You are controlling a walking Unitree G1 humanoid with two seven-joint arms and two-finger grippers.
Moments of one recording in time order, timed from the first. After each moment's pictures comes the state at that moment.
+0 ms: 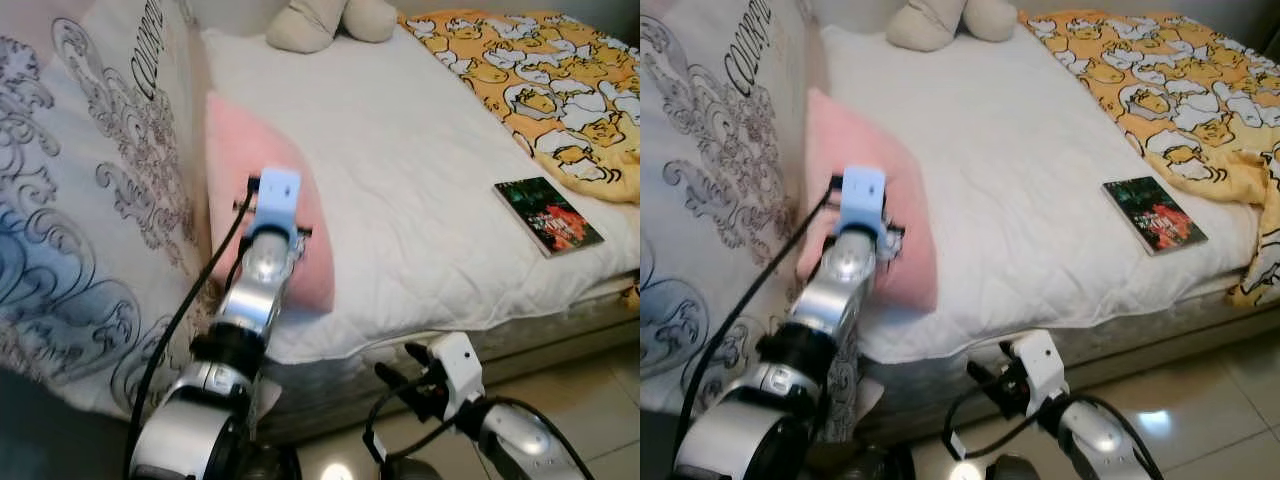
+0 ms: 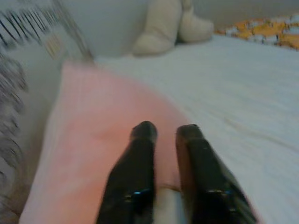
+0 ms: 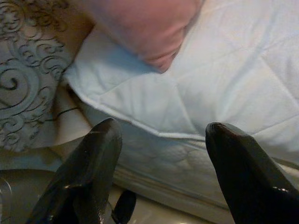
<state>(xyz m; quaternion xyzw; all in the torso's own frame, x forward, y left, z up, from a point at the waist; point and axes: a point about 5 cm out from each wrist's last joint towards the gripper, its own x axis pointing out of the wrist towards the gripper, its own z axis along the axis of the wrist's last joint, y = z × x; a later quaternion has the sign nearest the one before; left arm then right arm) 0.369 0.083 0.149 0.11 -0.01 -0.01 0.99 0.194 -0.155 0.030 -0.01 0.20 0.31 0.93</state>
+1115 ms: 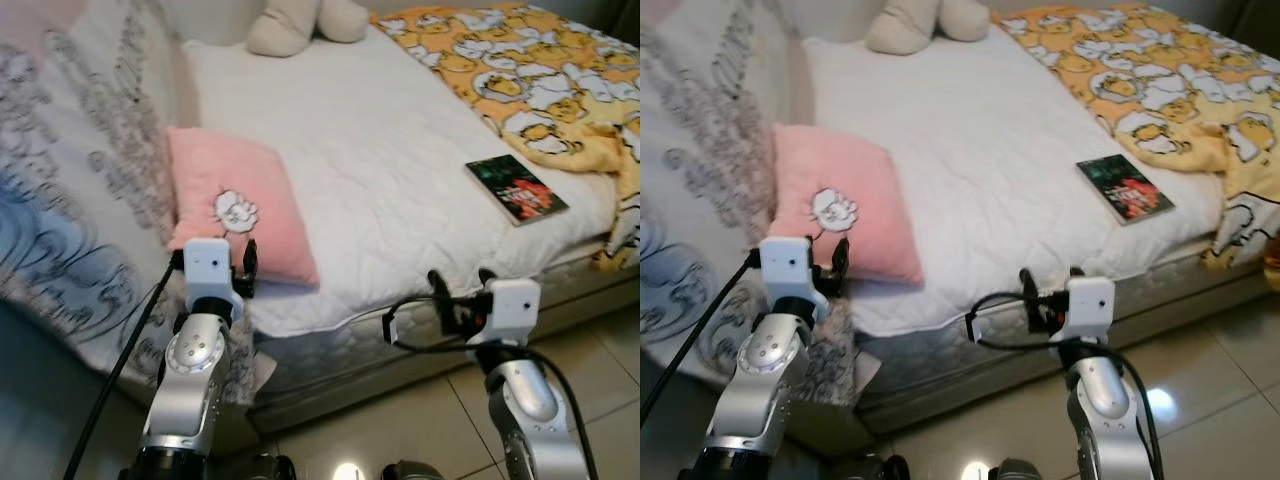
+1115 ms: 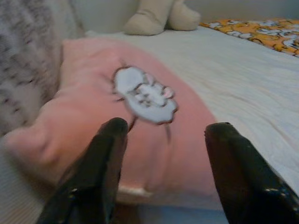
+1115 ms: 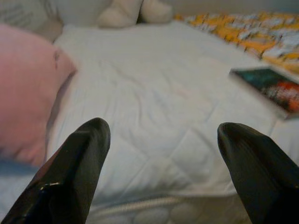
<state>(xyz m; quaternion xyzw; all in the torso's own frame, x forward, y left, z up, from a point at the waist) 0.280 0.152 0.098 0.00 0.02 -0.01 1.00 0.239 -0.179 0.073 0.01 0.04 0.04 1.00</state>
